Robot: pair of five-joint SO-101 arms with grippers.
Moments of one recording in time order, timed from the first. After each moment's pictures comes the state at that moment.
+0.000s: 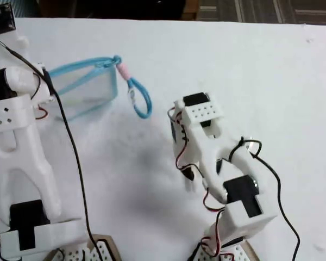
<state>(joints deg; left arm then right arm) -17.8 -7.6 -21.9 101.2 13.3 -20.9 6.6 15.5 98.6 -3.0</state>
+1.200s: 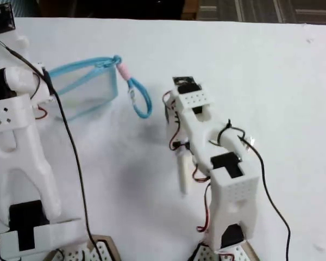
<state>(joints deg) -17.8 -7.6 -21.9 101.2 13.3 -19.8 26.5 -3.0 82.5 -9.5</state>
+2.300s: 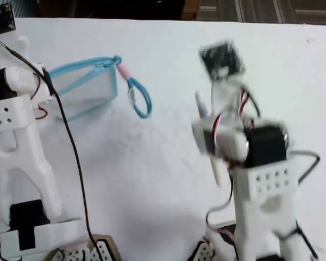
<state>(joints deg) -17.8 -7.6 -21.9 101.2 13.3 -17.1 -36.4 4.8 100.1 10.2</state>
